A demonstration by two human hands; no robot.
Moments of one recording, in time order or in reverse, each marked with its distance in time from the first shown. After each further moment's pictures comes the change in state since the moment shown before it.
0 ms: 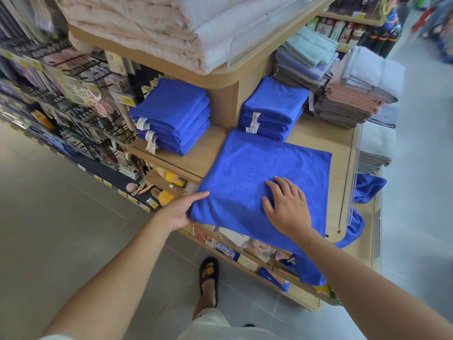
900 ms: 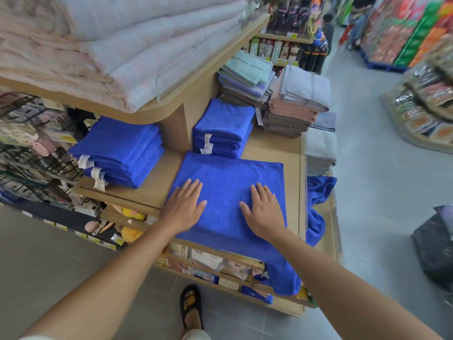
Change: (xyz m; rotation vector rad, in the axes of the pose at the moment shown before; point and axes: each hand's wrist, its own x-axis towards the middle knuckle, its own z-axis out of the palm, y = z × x) left_hand 0.073 0.030 0.088 1.860 0.263 0.598; right_hand 0.022 0.041 -0.011 0.145 -0.147 0.227
